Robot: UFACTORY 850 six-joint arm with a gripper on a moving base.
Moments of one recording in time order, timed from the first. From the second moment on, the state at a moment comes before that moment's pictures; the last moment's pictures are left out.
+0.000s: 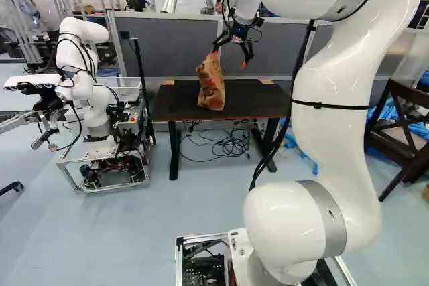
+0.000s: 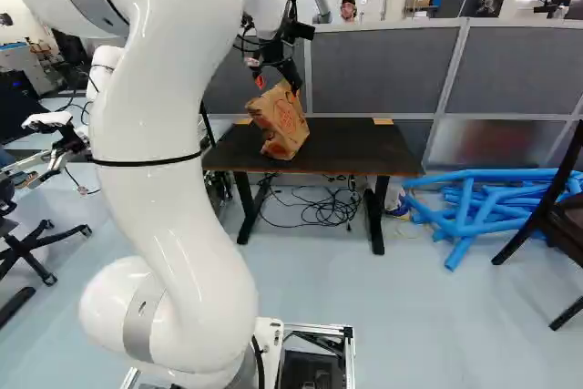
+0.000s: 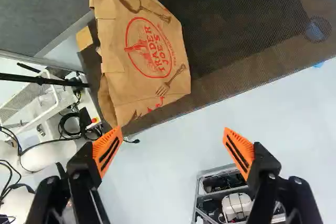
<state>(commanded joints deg) -2.8 -20.8 -91.3 8.3 -47.4 18.6</state>
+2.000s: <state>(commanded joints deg) -2.0 -11.0 -68.4 6.1 -21.5 13.7</state>
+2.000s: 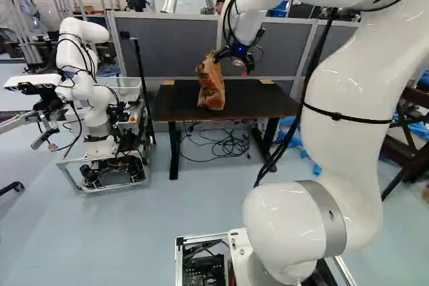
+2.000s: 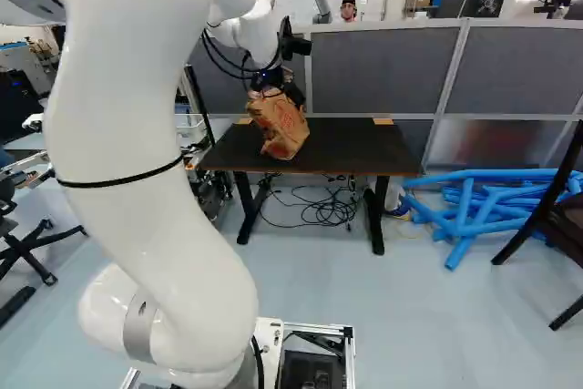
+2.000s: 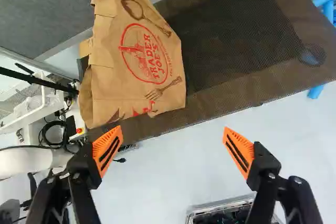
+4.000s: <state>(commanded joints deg) -0.3 12.1 -14.1 0.9 39.8 2.0</state>
